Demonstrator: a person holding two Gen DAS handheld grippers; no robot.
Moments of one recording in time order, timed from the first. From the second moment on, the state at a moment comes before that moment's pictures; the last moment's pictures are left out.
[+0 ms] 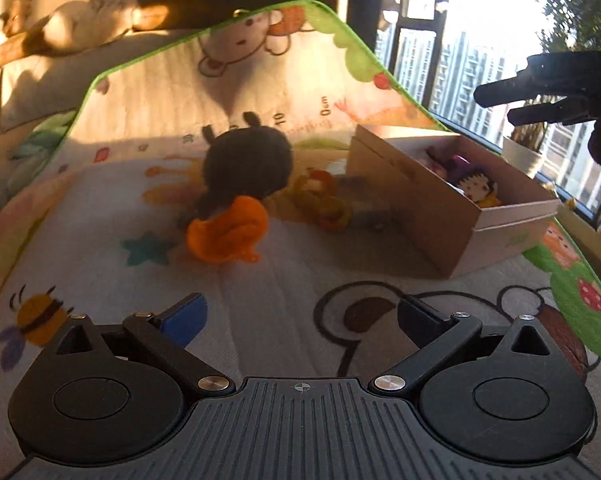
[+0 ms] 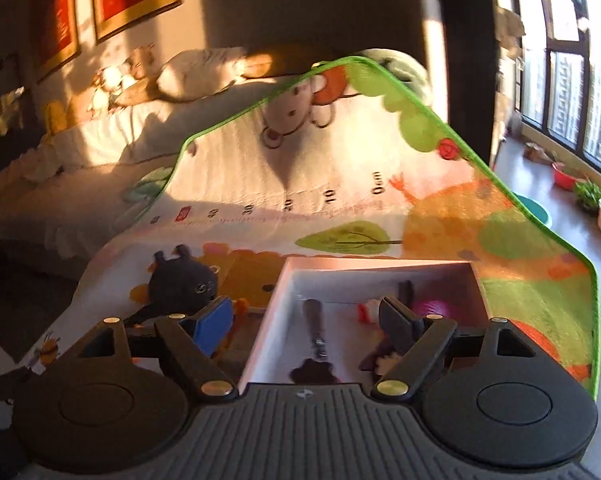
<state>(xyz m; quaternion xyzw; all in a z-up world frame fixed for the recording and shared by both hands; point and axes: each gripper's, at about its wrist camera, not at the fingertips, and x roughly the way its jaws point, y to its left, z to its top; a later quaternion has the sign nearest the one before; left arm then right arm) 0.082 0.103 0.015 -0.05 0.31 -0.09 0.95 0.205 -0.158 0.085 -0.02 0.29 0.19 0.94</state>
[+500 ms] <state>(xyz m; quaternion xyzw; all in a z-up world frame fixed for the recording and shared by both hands) 0.074 0.113 0.006 -0.09 0.31 -0.07 0.94 0.288 0.031 0.047 -0.12 0.35 0.25 0.90</state>
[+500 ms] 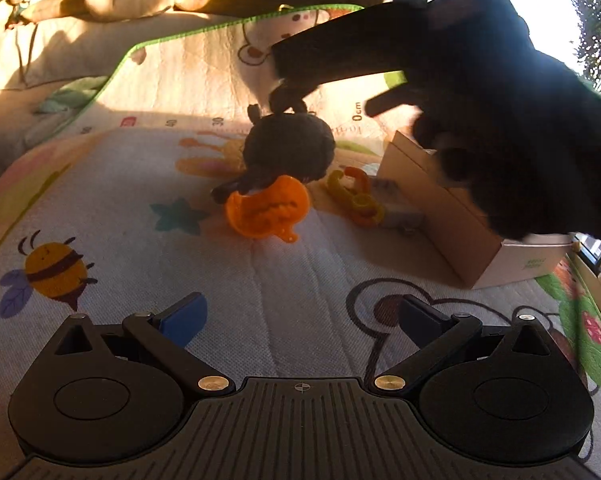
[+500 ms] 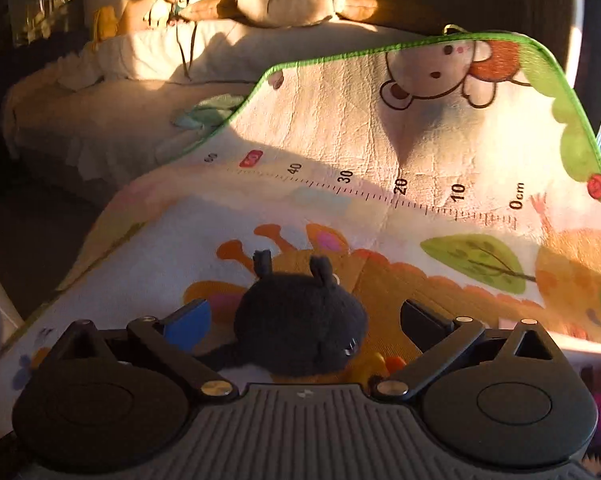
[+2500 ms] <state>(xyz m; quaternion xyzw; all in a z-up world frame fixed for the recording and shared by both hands) 0.182 0.029 0.024 0.06 0.31 -0.08 0.95 0.062 -0.281 -0.011 0.18 0.26 0.14 0.94</state>
